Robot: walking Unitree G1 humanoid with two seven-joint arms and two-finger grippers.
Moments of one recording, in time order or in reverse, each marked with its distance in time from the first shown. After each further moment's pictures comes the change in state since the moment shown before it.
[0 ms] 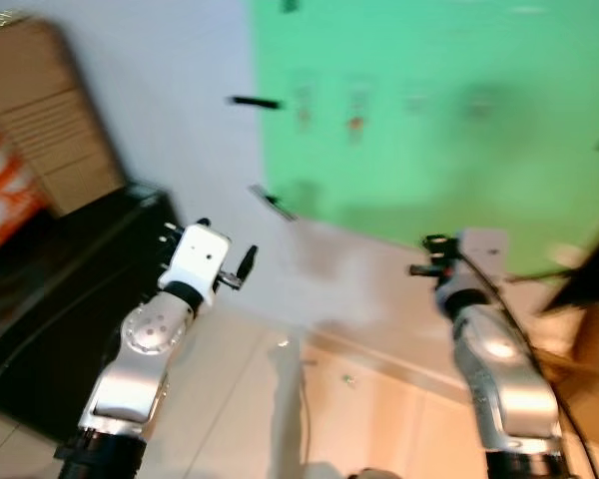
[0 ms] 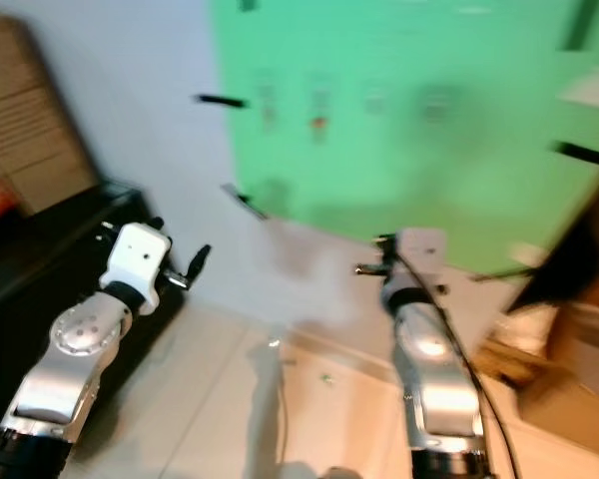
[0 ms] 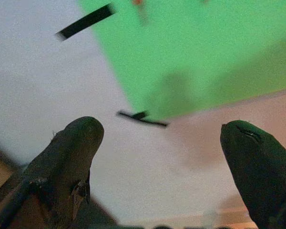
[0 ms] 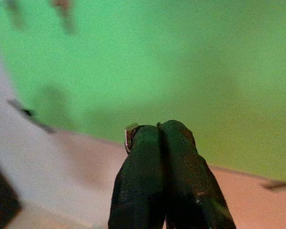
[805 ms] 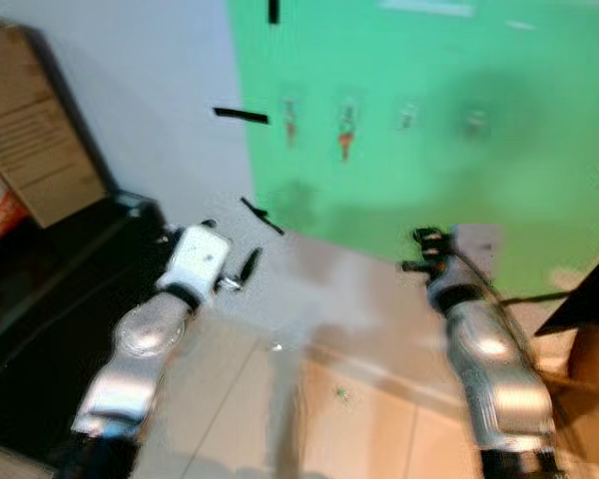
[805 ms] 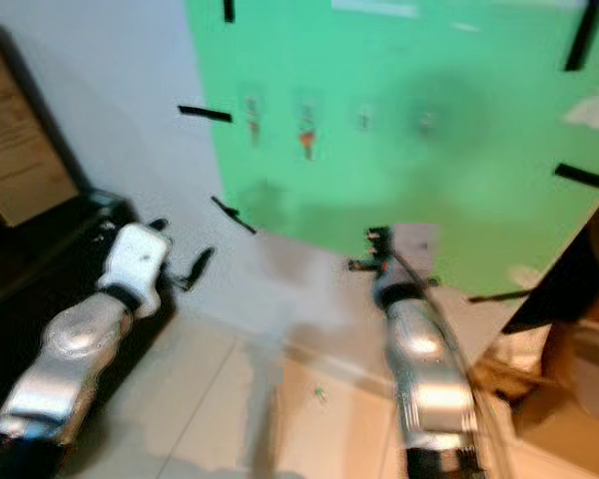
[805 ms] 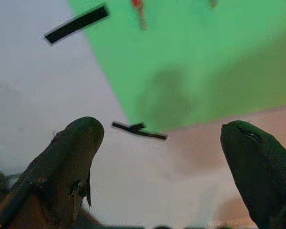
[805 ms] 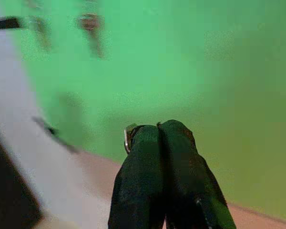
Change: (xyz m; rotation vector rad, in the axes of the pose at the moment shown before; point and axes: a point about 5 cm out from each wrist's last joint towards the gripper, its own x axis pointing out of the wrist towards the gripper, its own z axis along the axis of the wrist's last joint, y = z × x) left arm -0.005 0.006 -0.005 -0.008 0.014 -0.020; right arm 0.001 0.027 0.005 0.027 -0.039 0.126
